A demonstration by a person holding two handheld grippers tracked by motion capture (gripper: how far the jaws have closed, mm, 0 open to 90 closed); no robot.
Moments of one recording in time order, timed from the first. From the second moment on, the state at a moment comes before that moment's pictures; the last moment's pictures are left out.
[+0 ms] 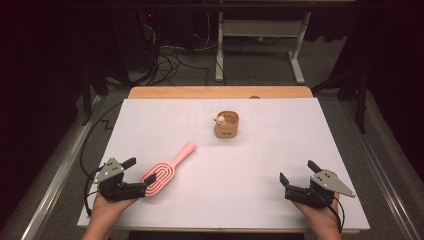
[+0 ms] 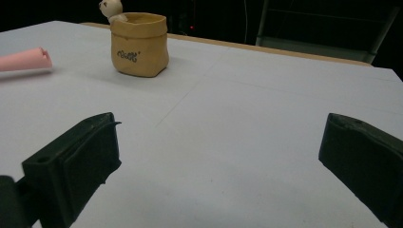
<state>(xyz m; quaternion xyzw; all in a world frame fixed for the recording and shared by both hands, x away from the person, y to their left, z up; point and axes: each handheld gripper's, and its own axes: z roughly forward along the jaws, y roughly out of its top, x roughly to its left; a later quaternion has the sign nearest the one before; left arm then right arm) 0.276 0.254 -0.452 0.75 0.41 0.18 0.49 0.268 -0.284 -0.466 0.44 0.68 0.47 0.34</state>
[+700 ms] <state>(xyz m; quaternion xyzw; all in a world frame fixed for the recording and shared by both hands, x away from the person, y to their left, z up) 0.285 0.233 -0.470 0.82 0.41 0.14 0.38 0.268 -0.284 -0.467 0.44 0.68 0.47 0.34</state>
